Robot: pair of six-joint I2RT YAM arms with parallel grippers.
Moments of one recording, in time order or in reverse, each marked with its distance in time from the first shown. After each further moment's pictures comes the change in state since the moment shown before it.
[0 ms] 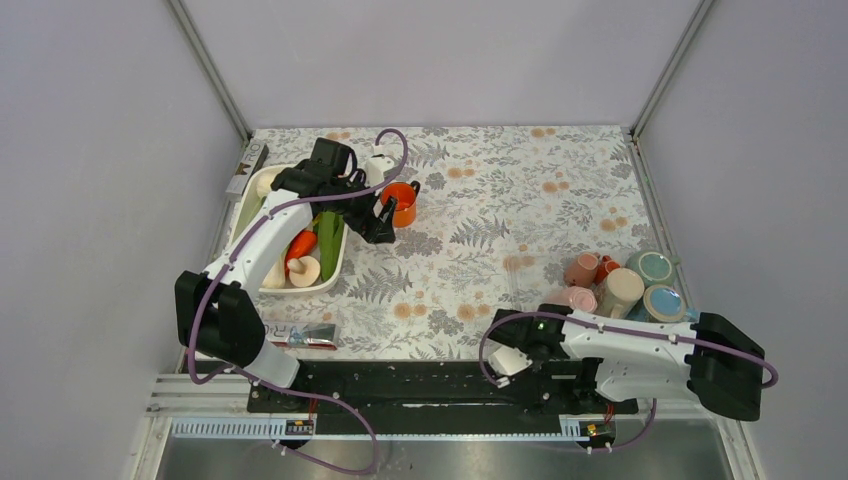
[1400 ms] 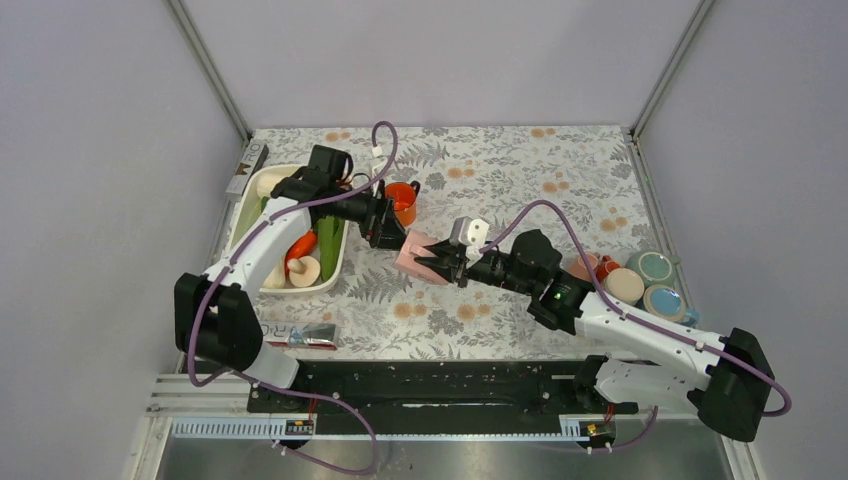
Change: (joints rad) left arm 0.023 -0.040 -0.097 0.143 0.501 -0.137; right arm -0.199 -0.036 0.226 1.361 -0.723 0.861
